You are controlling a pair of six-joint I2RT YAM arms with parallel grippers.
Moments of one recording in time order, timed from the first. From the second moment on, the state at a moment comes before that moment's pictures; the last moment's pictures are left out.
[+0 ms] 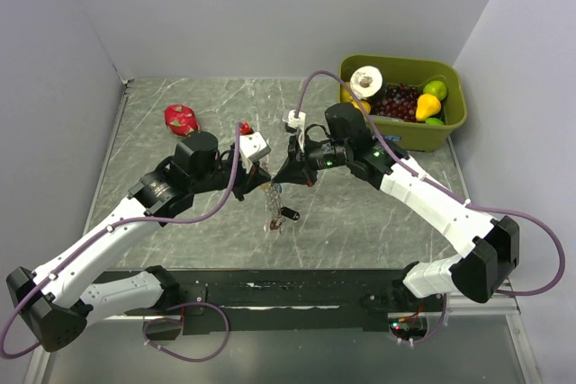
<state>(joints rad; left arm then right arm) -0.72 1.03 1.05 -0.41 0.36 0.11 0.68 1.35 1.26 -0.43 -0.78 -0.14</state>
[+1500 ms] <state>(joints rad) -0.72 0.96 1.00 -0.41 0.35 0.11 0.67 1.37 1.26 -0.43 -0.79 -0.13</state>
